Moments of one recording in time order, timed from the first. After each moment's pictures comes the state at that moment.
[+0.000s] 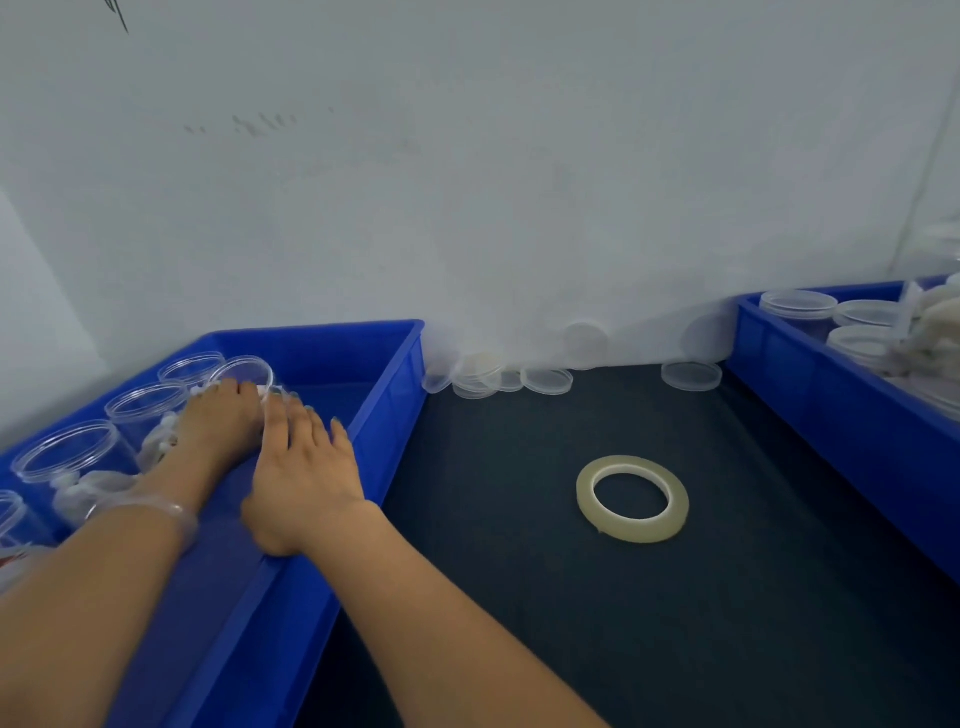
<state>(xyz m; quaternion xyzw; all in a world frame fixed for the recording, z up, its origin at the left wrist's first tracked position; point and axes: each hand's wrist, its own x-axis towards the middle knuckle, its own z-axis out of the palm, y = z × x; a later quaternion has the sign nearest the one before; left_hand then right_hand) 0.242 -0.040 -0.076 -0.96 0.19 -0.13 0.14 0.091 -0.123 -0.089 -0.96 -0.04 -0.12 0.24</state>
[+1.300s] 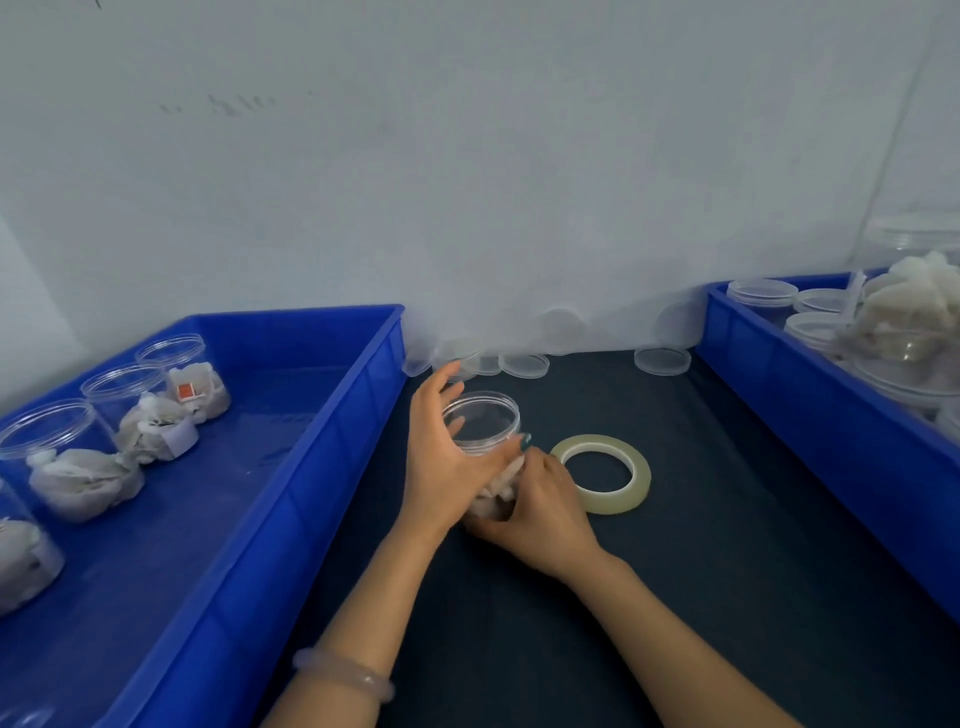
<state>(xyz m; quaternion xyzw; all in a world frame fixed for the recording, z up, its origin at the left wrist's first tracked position) 0.046 -0.190 -0.139 -0.70 0.38 -0.07 -0.60 -0.035 -0.291 -0.180 -0.92 0.13 -0.21 0.30</state>
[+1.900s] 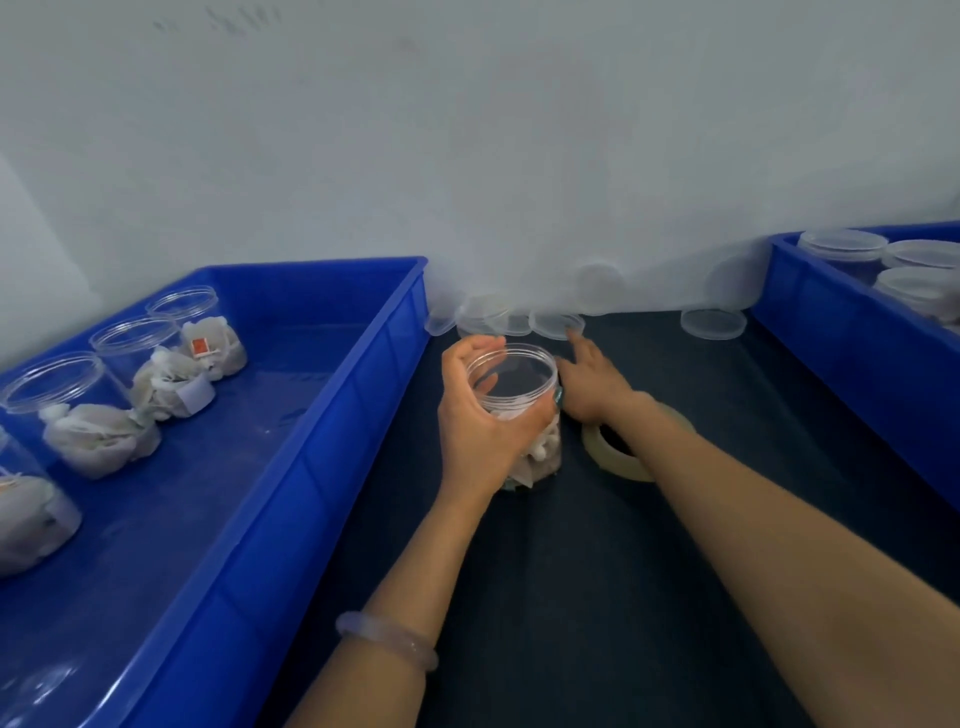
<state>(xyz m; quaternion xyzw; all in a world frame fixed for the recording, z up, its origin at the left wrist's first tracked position) 0.061 -0.210 -0.160 -0.65 0.34 -0.10 -0.67 0.076 -0.402 -0.172 -0.98 0.19 -0.01 0.10</state>
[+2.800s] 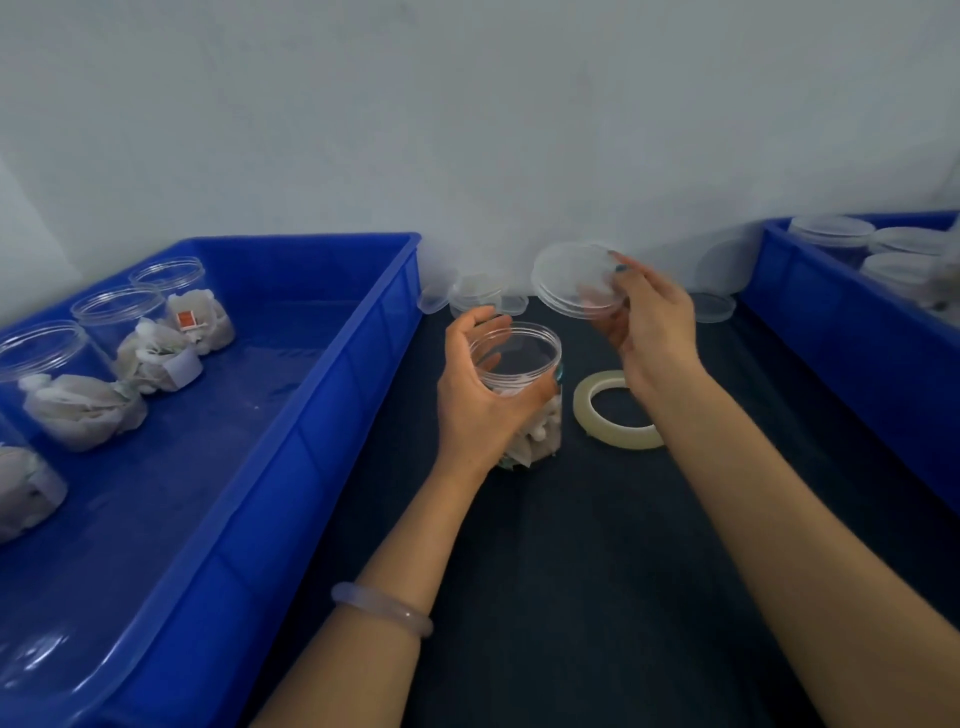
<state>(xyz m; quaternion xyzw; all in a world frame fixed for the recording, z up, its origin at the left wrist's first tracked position) 0.060 -0.209 -0.162 -0.66 0.35 -0.07 -0.66 0.002 -0.354 -0.097 -0.45 0.20 -0.40 0.77</state>
